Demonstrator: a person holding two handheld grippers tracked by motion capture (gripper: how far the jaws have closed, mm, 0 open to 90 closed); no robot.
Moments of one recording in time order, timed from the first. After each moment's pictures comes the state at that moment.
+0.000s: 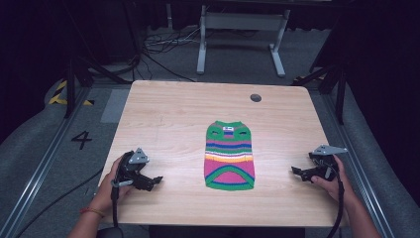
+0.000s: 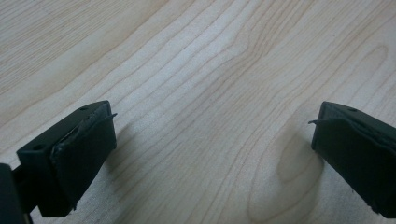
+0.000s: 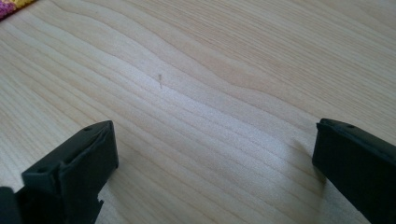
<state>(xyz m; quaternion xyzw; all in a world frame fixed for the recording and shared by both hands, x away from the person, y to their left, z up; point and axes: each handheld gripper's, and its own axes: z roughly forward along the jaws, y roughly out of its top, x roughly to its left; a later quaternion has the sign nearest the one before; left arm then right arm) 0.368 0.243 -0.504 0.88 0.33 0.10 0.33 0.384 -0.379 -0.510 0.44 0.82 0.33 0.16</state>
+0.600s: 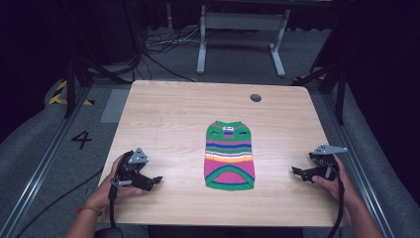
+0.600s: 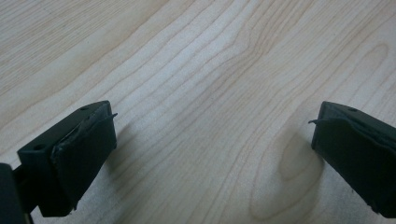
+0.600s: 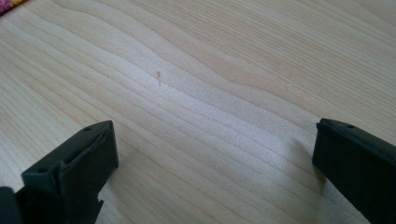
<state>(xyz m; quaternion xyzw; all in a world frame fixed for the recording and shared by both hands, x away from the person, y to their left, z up) 0.372 0.243 -0.502 0.89 0.32 0.10 0.32 0.385 -0.379 -0.508 0.44 0.82 0.32 0.16</state>
